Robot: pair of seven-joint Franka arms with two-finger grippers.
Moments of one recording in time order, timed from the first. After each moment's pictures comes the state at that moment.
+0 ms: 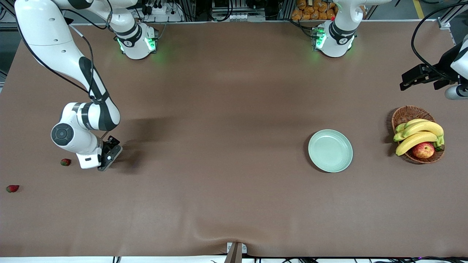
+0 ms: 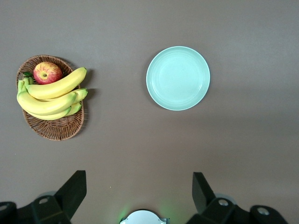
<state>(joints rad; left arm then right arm) 0.00 0.01 -0.05 -1.50 -0.01 1.42 -0.07 0.07 0.57 -0.13 -1.97 -0.02 2.48 -1.01</state>
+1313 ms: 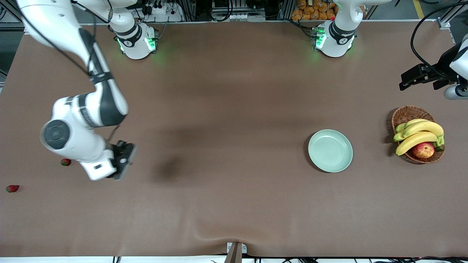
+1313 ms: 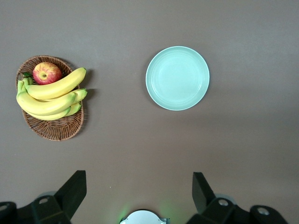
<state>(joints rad) 0.00 0.01 -0.05 -1.50 -0.01 1.42 -0.07 0.19 0.49 0.03 -1.58 -0.01 2.08 -1.02</state>
